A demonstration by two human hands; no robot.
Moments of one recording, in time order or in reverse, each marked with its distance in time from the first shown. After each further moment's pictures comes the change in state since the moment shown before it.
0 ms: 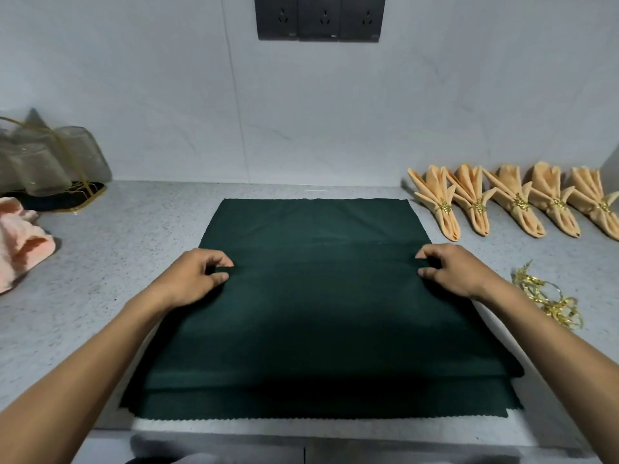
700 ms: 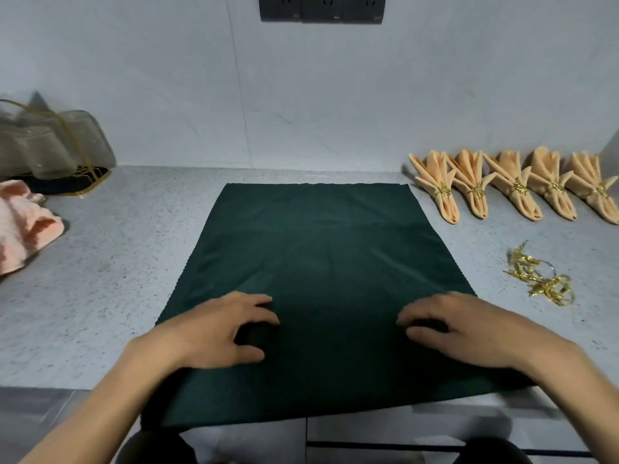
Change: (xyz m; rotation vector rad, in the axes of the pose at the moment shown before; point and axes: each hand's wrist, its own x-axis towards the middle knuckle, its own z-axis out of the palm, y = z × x) left_hand -0.103 0.066 0.027 0.340 -0.499 0.177; right_hand -0.126 -0.071 0.009 -0.228 -0.327 -0.243
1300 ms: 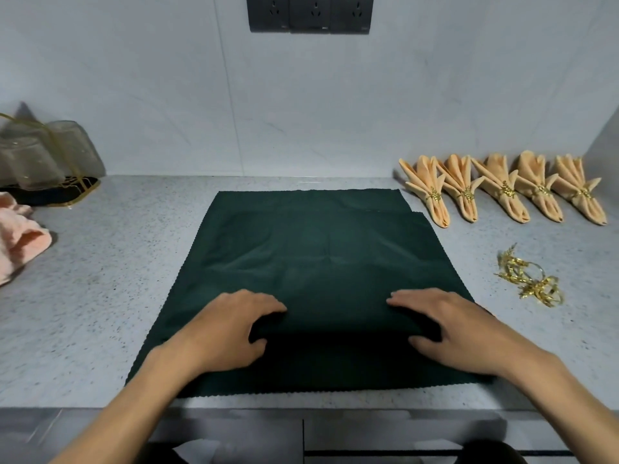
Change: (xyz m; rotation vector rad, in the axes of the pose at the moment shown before) left_hand 0.021 0.012 0.008 0.181 0.249 0.022; right_hand -0.001 0.014 0.020 -0.048 0.224 -0.007
